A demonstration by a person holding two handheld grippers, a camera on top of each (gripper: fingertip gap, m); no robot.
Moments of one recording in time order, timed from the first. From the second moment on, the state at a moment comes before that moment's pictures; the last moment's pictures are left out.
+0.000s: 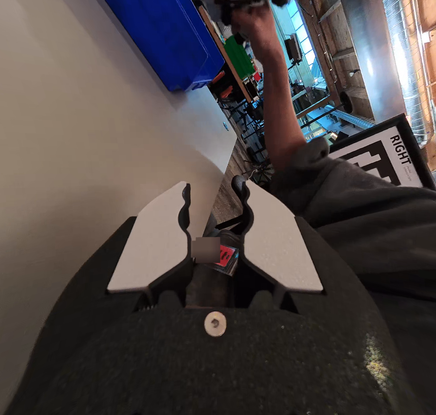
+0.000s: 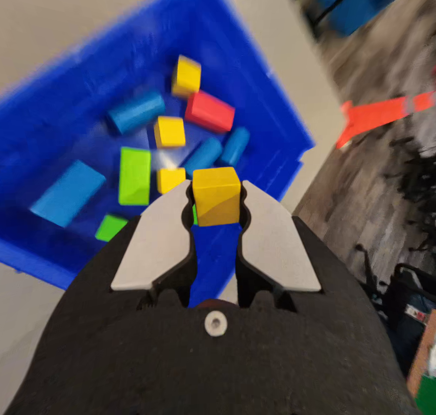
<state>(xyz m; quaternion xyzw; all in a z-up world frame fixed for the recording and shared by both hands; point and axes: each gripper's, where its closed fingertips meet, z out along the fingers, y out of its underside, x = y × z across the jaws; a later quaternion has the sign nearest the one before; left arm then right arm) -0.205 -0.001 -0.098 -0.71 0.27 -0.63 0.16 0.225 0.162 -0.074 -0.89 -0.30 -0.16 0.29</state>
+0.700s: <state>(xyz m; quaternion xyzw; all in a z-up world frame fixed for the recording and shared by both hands) -0.212 0.010 -0.093 -0.69 0.25 -0.66 0.13 0.283 0.212 -0.189 -0.81 -0.54 -0.20 -0.02</state>
